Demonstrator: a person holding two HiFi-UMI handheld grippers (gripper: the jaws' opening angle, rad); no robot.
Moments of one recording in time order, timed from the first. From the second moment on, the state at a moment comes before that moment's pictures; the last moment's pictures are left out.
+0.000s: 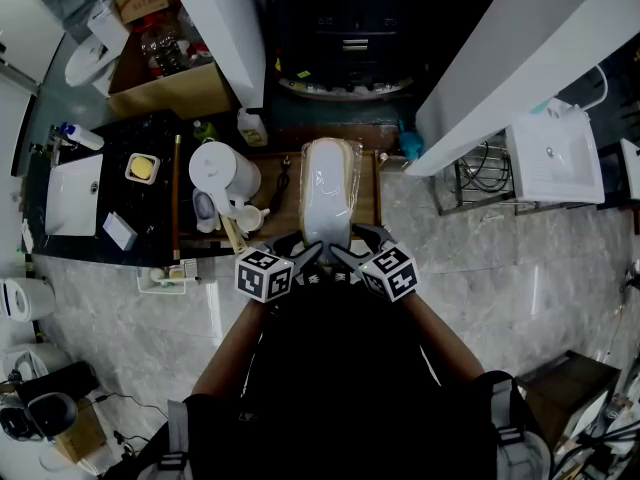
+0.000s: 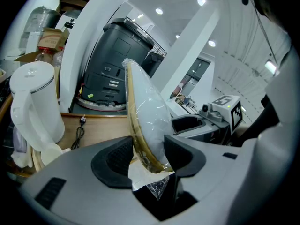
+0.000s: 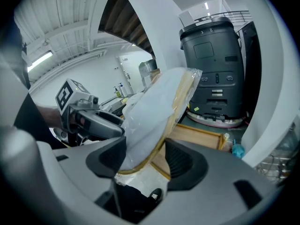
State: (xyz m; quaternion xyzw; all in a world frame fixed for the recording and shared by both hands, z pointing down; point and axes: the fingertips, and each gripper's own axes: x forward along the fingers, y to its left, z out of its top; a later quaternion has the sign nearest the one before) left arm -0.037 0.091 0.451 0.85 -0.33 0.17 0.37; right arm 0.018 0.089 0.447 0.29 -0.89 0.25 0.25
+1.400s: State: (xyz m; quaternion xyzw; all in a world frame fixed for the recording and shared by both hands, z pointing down) left arm -0.036 0.090 0.484 0.83 -0.32 0.21 0.40; right arm 0.018 0.085 0.483 0.27 -0.88 0.30 0.26
